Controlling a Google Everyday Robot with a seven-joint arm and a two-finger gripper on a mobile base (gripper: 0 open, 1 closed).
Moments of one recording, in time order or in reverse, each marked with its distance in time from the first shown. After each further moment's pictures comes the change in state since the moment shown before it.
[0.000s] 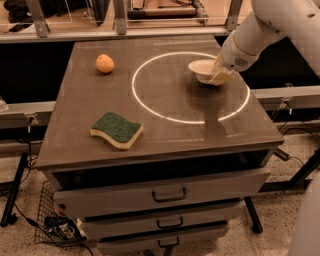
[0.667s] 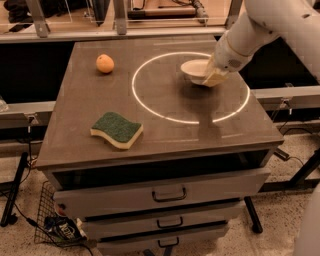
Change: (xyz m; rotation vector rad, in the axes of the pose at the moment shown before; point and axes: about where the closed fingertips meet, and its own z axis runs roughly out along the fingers) arm -0.018 0.006 0.004 0.004 -0.015 -0.057
